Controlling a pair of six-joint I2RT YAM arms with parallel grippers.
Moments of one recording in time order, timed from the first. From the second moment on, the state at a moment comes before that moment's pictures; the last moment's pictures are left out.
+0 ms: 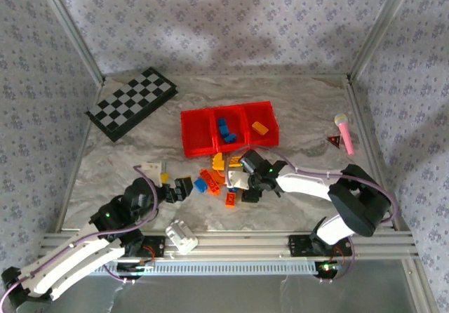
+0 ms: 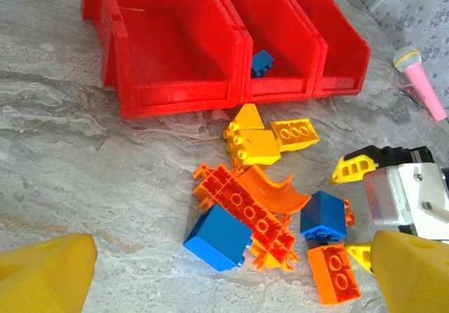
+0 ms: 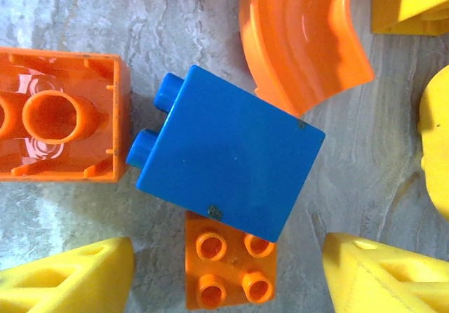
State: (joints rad) left arm -0.87 0.39 0.33 -0.41 -0.24 -0.66; right arm 0.84 1.50 0.72 -0.34 -0.06 -0.70
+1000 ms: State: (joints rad) left arm -0.87 0.37 0.33 -0.47 -0.26 -0.68; right arm 0.86 1.44 0.76 -0.47 0.03 -0.75
